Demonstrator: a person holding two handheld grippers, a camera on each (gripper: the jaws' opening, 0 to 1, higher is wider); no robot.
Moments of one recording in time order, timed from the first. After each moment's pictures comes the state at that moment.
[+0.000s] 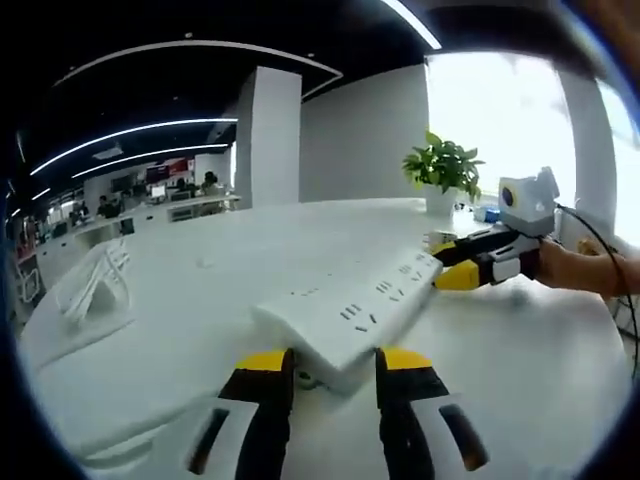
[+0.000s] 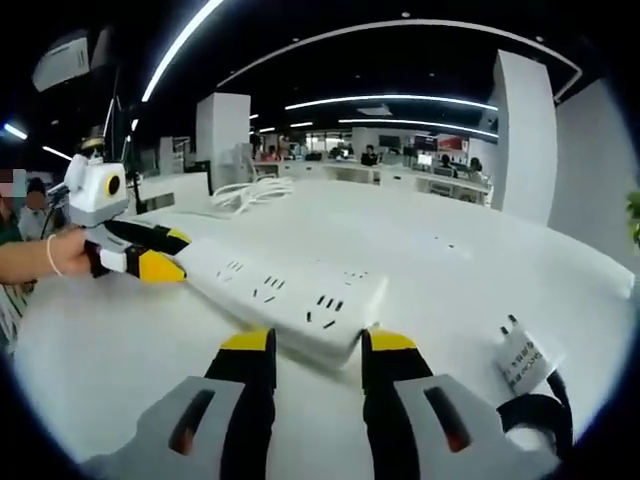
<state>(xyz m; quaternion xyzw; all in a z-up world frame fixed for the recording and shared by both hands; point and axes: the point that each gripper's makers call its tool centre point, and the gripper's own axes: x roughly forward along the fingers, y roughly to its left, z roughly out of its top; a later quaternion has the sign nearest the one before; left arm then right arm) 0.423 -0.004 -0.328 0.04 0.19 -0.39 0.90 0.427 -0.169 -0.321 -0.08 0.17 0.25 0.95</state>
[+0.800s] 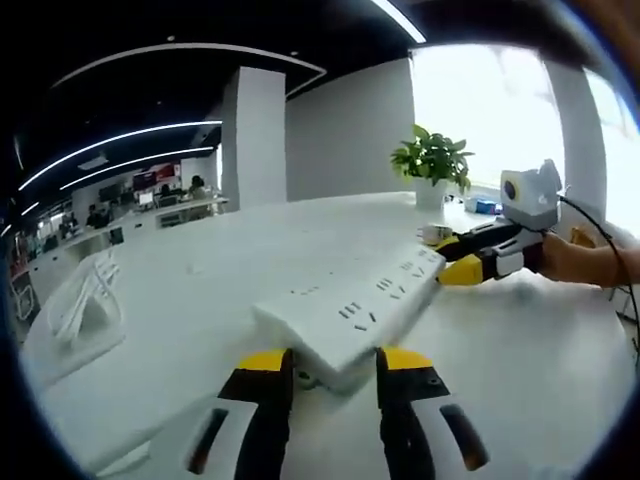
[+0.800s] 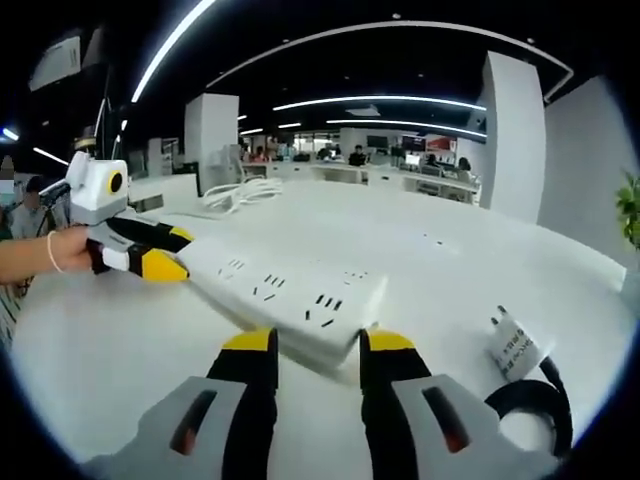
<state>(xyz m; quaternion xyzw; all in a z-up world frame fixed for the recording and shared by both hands) 0.428 -0.007 -0.329 0.06 0.18 -0.41 0.89 0.422 -0.173 -0.322 -0.08 0.17 0.23 0.96</state>
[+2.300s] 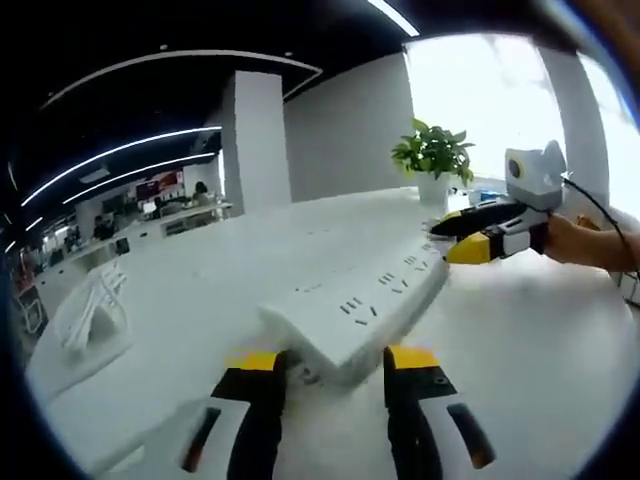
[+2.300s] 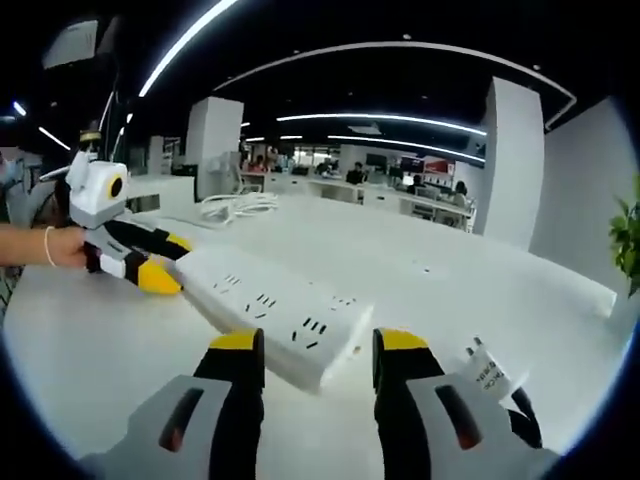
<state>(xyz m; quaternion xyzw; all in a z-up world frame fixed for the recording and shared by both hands) 0.436 -0.007 -0.323 0.07 0.16 -0.39 0.90 0.423 -0.178 -0.292 -0.10 0.12 0.22 0.96</state>
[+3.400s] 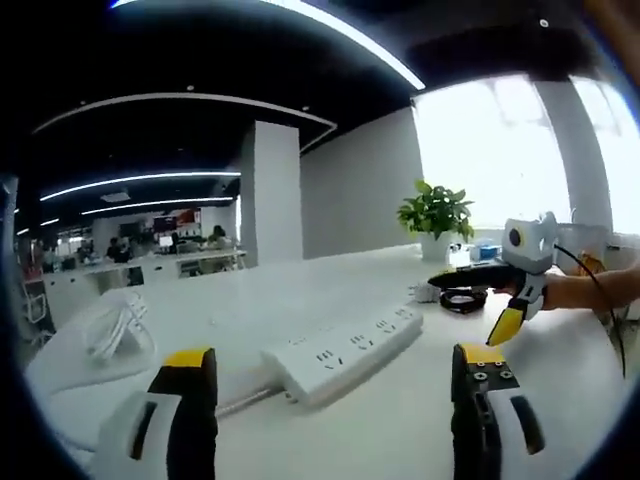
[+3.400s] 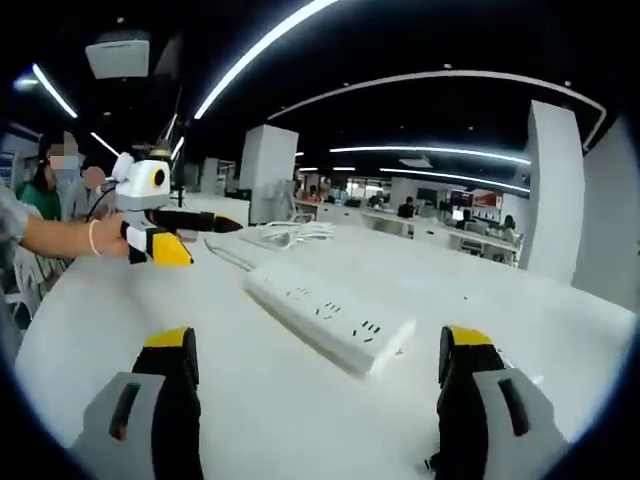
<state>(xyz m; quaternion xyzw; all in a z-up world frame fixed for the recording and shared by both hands) 0.386 0.008 -0.270 0.01 0.07 -0.38 0.92 0.371 -0.166 -0.285 -0.11 0.05 0.34 0.93</state>
